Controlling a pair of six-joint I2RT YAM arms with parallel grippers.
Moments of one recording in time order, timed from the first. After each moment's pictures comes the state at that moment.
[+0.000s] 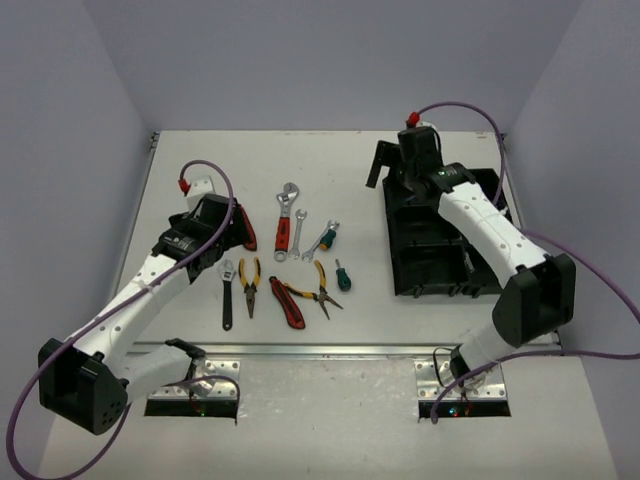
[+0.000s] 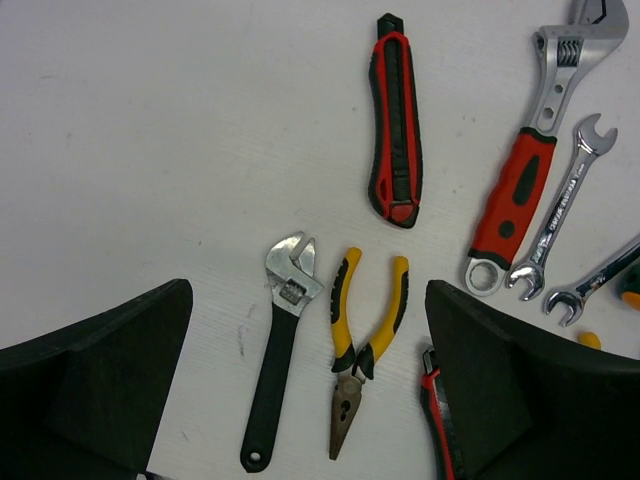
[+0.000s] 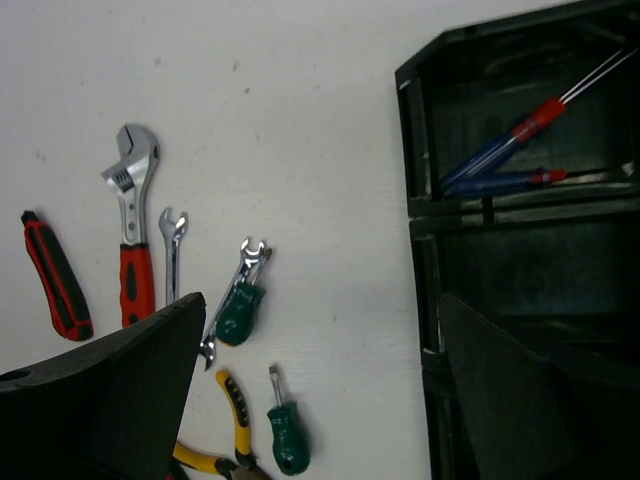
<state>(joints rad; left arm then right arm) -0.35 1.06 0.87 -0.63 -0.54 -0.55 0.38 1.57 1.38 -0.52 0.19 0.50</state>
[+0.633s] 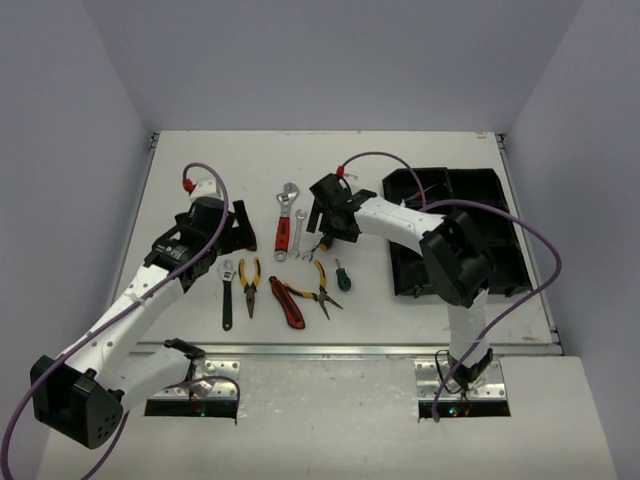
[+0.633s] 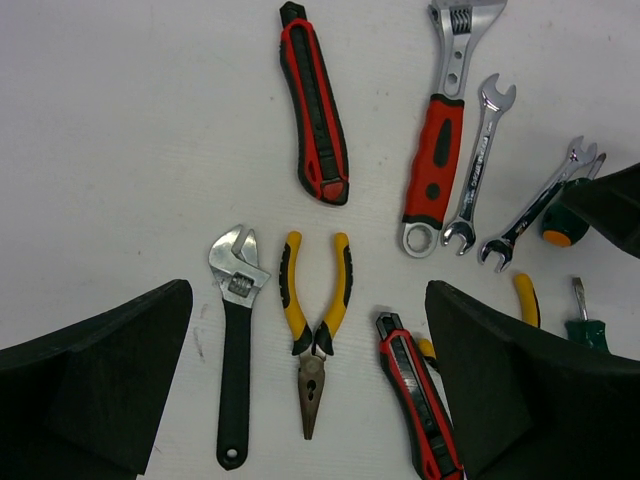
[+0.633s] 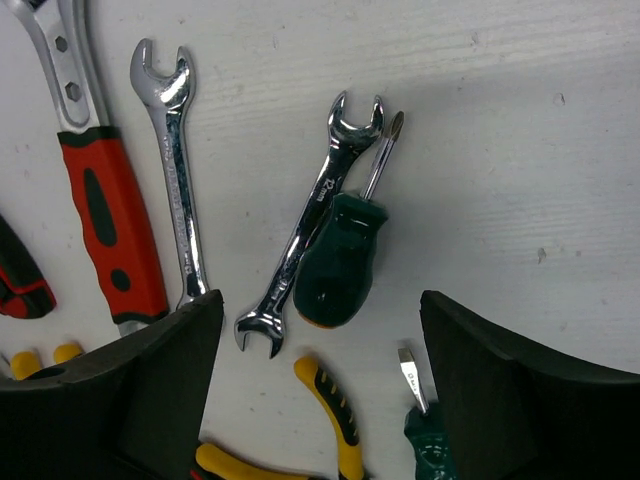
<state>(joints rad) -0.35 0.99 0.84 -0.58 -0.36 -0.48 0.69 2.00 1.43 -0.46 0.28 0.85</state>
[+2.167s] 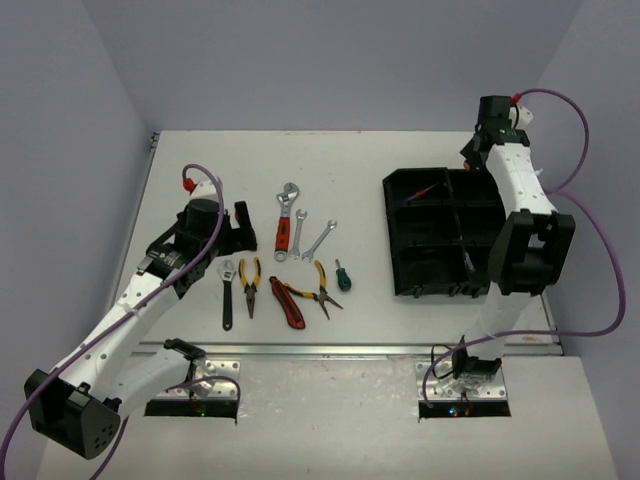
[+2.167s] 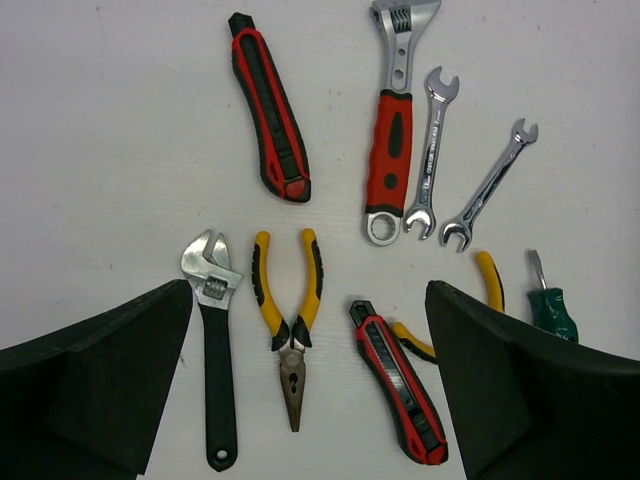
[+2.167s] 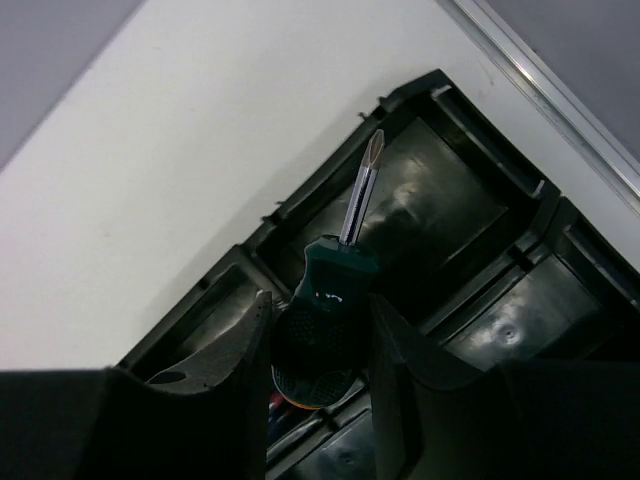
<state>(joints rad) -0.35 0.93 0.83 -0.56 -0.27 -0.44 -0.09 1.91 1.71 -0.60 0.36 0.58</state>
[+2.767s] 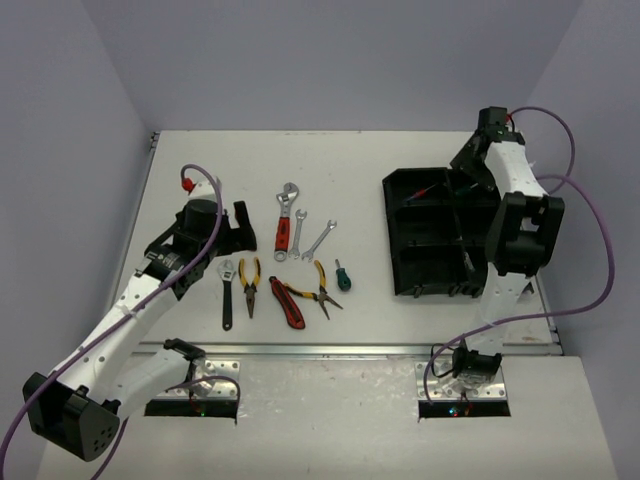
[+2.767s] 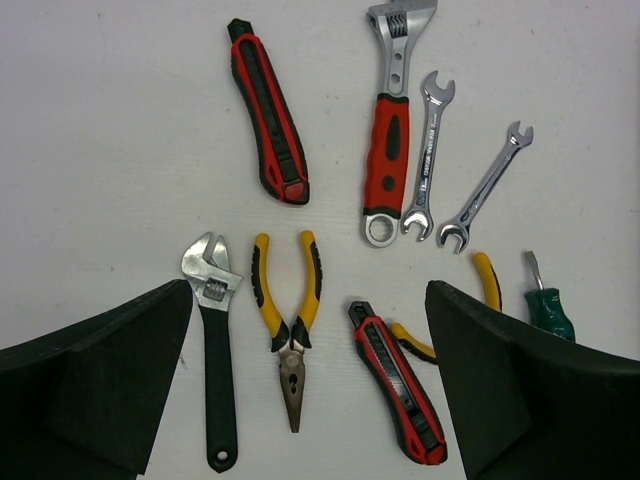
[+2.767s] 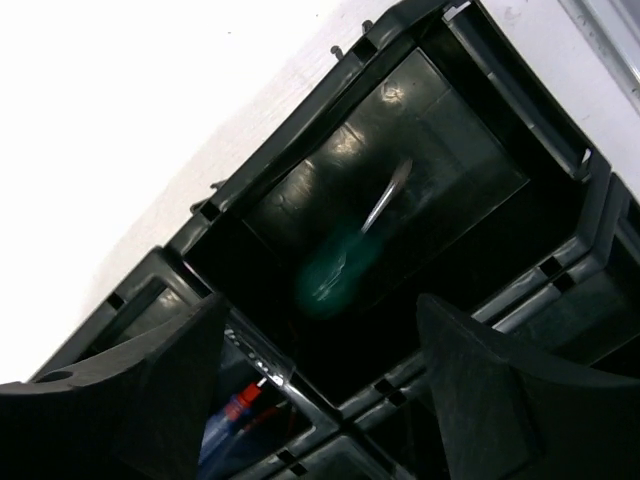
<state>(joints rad) -0.35 0.92 0.83 -0.56 -0.27 -0.43 -0.16 2.11 1.80 -0.70 0.25 0.56</state>
